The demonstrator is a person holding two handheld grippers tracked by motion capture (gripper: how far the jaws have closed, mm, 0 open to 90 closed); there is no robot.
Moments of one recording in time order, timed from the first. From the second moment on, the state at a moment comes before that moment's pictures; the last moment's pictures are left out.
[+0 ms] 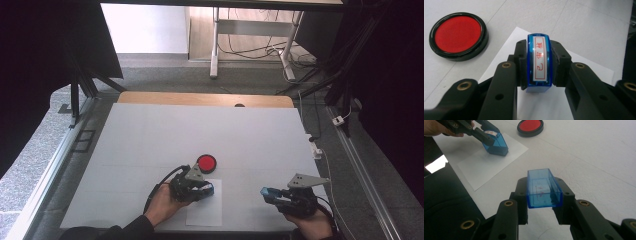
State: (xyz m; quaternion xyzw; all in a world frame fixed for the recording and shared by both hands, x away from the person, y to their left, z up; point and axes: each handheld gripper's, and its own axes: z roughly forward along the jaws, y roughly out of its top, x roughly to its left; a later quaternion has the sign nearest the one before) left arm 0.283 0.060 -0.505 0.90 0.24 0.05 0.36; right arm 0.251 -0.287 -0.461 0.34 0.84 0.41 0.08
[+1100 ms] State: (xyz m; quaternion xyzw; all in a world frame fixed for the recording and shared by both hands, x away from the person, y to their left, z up) left arm 0.289 0.063 -0.505 0.90 0.25 0.03 0.37; right arm 0.251 -0.287 -0.461 0.34 0.84 0.41 0.08
